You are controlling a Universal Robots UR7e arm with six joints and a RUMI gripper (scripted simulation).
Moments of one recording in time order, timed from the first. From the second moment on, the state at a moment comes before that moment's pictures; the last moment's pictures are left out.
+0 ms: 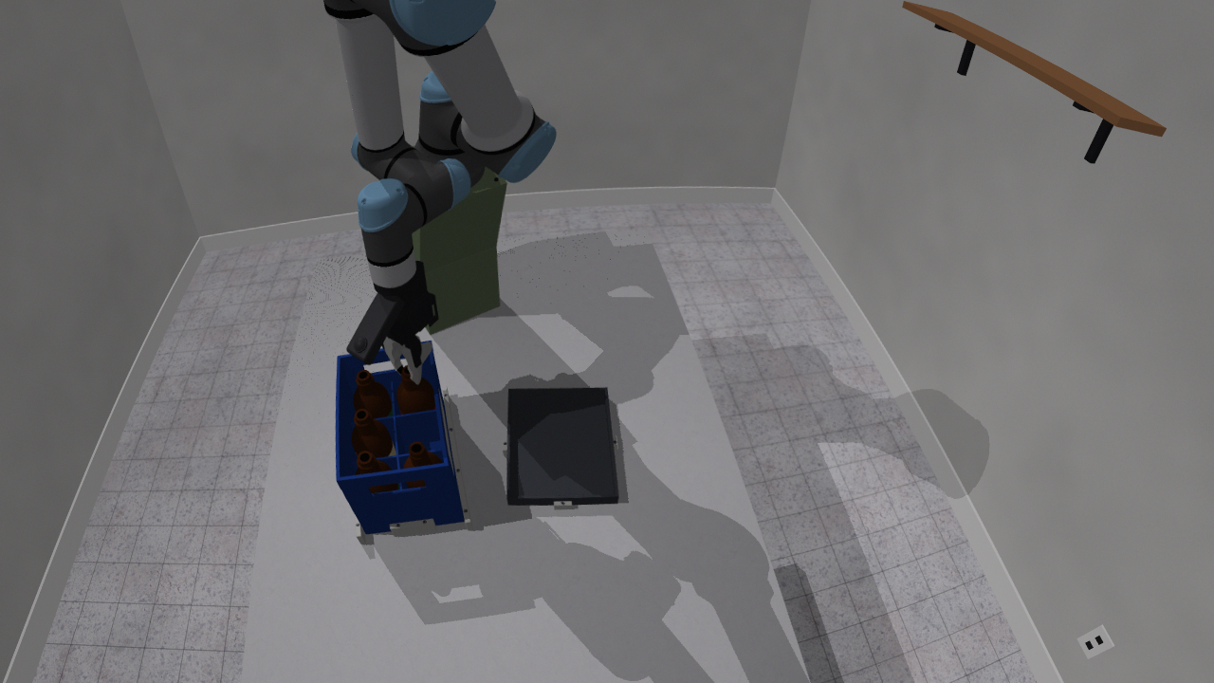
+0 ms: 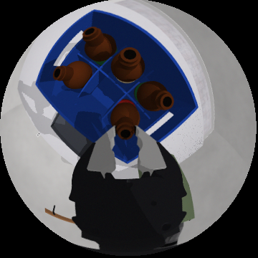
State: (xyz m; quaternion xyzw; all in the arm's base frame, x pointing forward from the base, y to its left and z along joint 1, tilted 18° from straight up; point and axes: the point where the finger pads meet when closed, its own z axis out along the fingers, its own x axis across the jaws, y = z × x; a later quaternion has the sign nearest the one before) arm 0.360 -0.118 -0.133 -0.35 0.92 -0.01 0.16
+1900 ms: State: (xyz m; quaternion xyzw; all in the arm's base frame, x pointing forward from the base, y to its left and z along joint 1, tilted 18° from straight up) arm 0.360 -0.118 -0.133 -0.35 0.92 -0.01 0.16
